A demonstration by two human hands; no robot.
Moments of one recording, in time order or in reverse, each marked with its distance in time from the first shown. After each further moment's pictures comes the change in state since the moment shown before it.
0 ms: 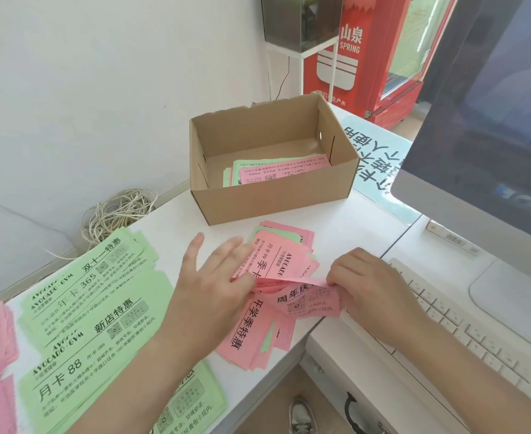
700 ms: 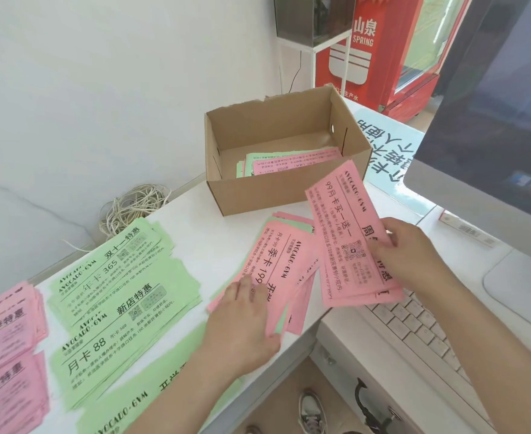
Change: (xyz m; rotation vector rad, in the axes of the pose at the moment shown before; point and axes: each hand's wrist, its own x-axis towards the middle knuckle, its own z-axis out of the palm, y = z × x) left_hand -0.029 0.043 0.014 -0.196 -0.737 -0.409; right_hand 0.021 0.004 -0.034 0.677 -0.140 0.940
